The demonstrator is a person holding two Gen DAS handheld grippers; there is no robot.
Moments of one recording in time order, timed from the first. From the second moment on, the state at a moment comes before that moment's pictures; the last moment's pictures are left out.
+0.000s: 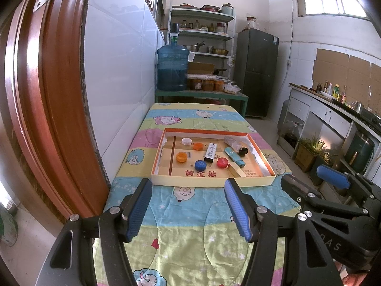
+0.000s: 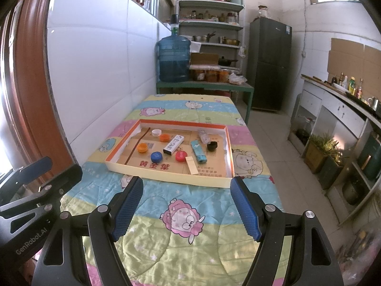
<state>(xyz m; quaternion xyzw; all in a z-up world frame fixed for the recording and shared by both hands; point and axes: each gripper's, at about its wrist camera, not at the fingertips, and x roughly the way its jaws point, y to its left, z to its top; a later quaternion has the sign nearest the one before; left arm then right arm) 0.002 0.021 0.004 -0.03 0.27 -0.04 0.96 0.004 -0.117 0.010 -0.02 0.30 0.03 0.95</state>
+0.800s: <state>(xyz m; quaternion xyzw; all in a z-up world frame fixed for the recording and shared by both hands) 0.001 0.026 0.000 -0.03 0.28 -0.04 0.96 0.005 -0.113 0.008 -0.02 0.30 0.03 0.95</state>
